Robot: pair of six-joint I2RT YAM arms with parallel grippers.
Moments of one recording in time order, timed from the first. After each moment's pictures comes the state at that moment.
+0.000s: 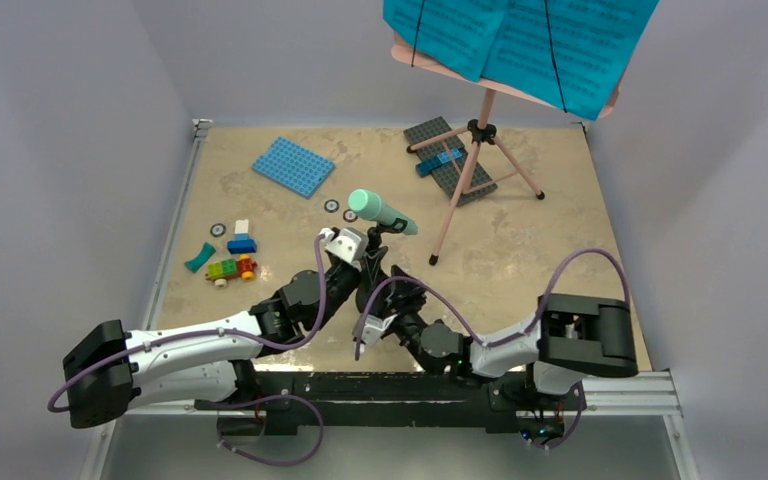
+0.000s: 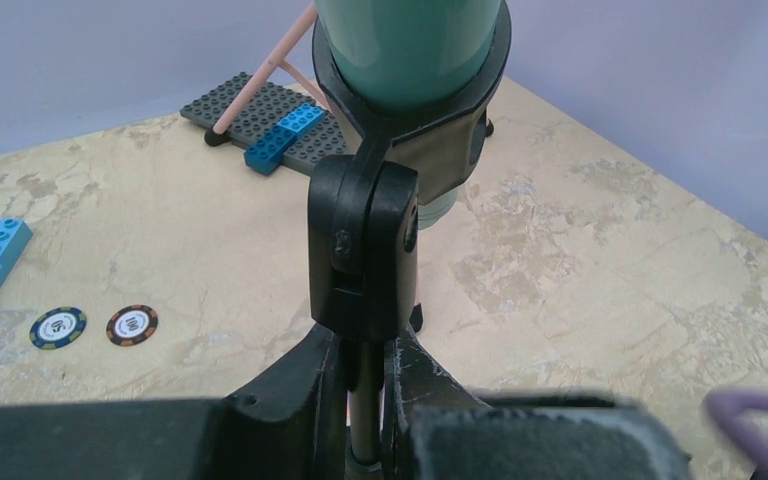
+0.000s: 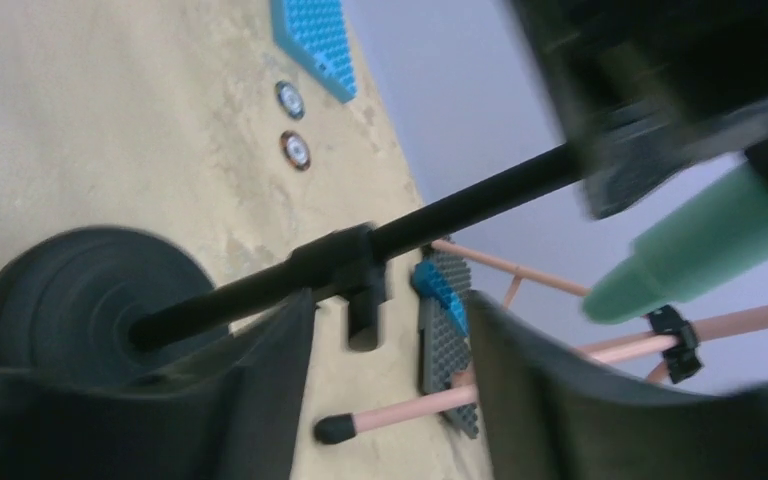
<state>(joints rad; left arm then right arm) -1.10 1.03 0.50 0.54 -0.47 -0.12 1.41 1.59 0.37 1.24 0.77 -1.06</state>
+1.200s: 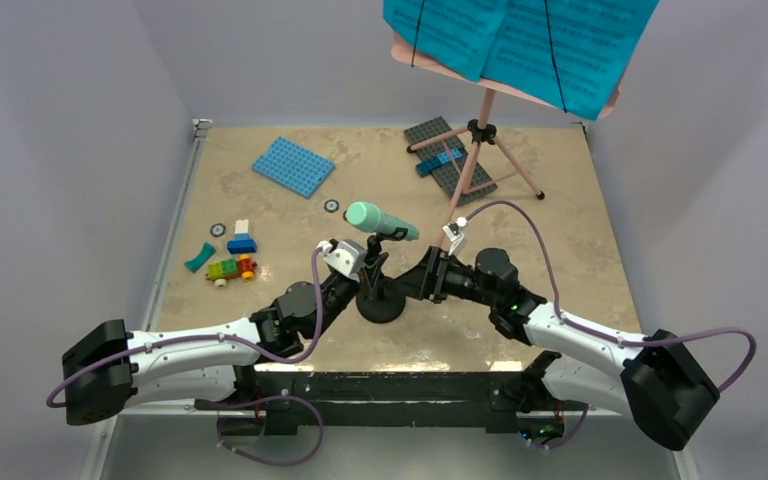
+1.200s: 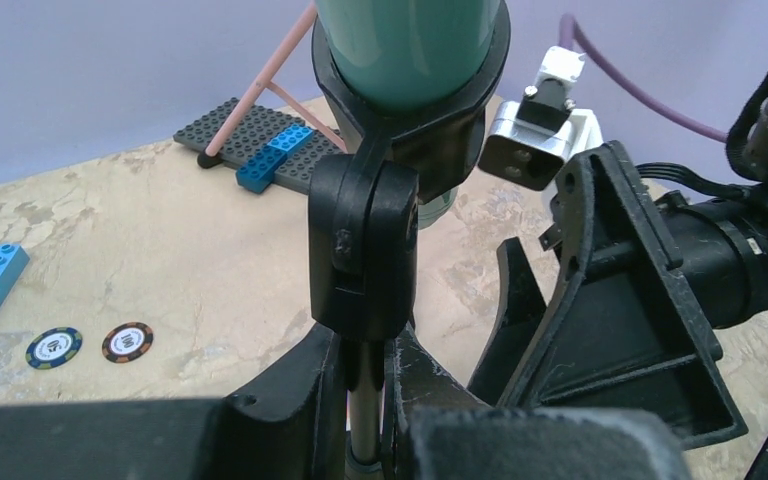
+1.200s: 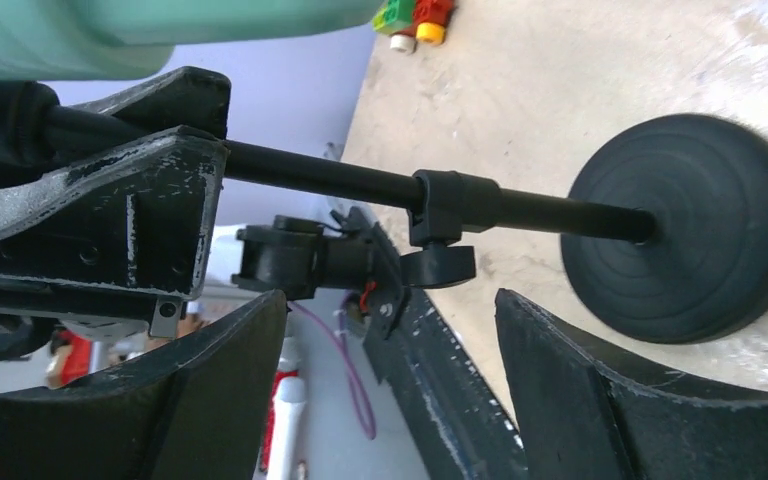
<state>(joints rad) -1.15 1.02 0.44 0.66 -0.49 -0.06 0.72 1.05 0.37 0.48 -0.41 1.03</state>
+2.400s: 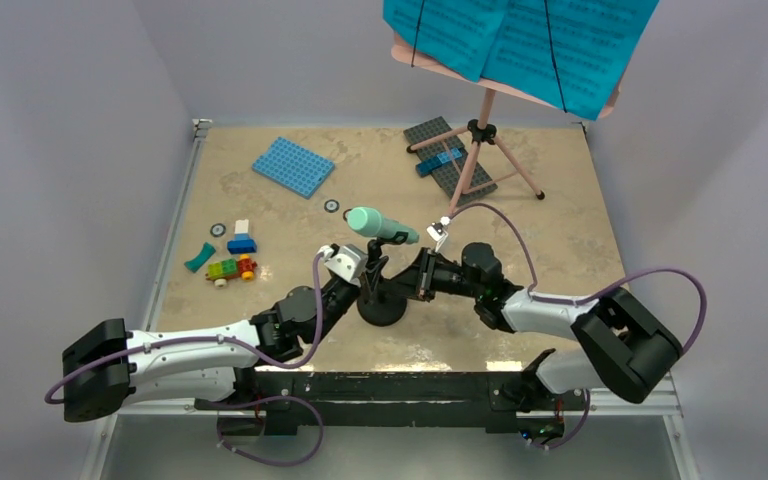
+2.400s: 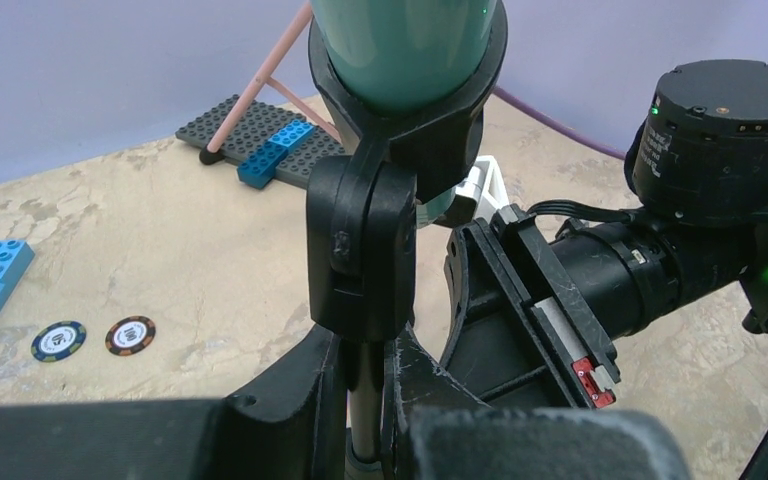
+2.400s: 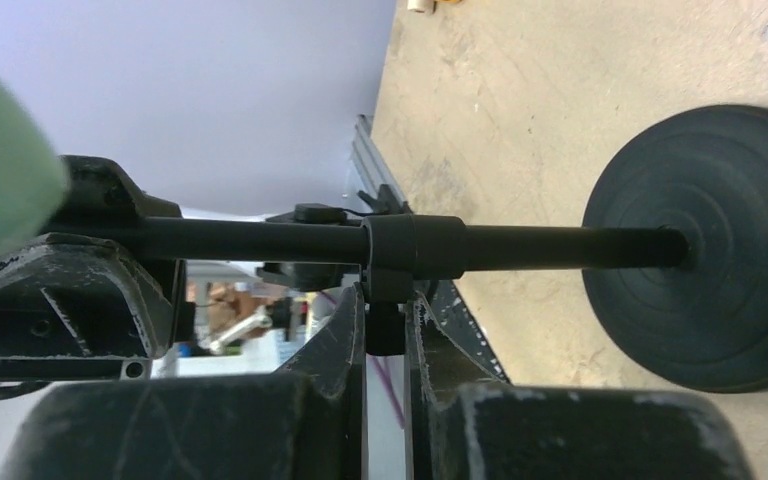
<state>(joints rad) -1.19 1.01 0.43 0.66 -0.53 -0.04 0.69 1.38 0.38 0.82 -0.58 1.23</state>
